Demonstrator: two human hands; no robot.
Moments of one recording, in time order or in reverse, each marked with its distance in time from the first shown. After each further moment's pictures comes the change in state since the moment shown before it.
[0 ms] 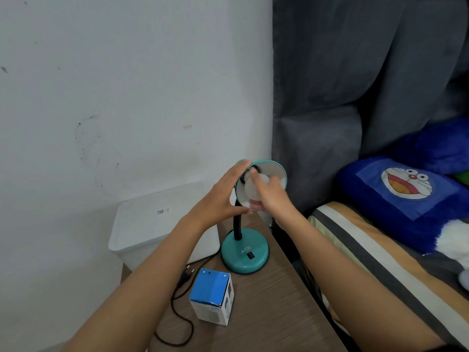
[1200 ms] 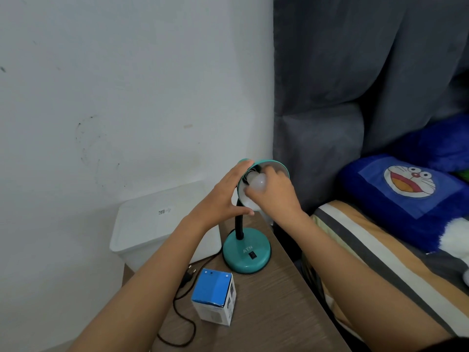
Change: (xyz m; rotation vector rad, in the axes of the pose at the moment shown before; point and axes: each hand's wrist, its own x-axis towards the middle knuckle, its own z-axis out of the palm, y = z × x) left_hand 0.000 -0.002 0.000 0.006 -0.025 -0.007; right_hand 0.001 0.000 -0.002 -0.632 0.144 -0.313
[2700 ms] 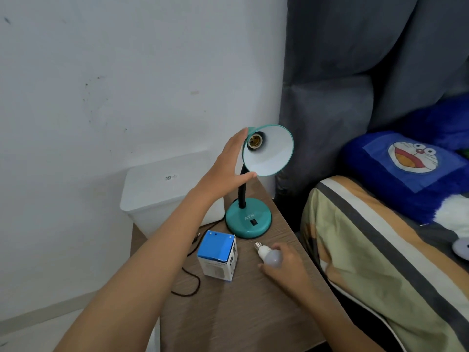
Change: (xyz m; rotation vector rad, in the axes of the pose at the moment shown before) left_hand -0.022 0.013 0.006 -0.046 0.125 -0.072; right_hand -0.153 0.139 0.083 0.062 -0.287 0.266
